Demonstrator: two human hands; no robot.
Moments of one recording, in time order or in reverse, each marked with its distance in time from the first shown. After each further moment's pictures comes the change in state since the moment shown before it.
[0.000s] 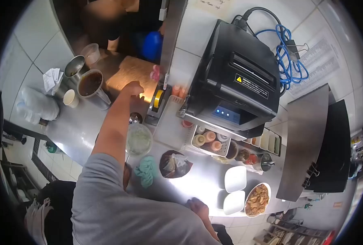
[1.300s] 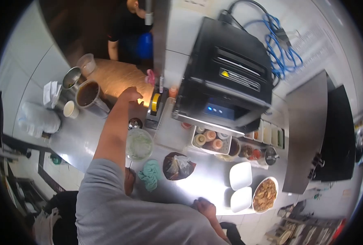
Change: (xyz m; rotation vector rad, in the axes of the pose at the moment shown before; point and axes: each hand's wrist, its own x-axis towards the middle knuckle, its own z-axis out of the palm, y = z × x) left_hand 0.006 -0.002 0.001 0.083 0.033 0.017; right_hand 0.009 -0.001 0.006 0.046 0.125 0.152
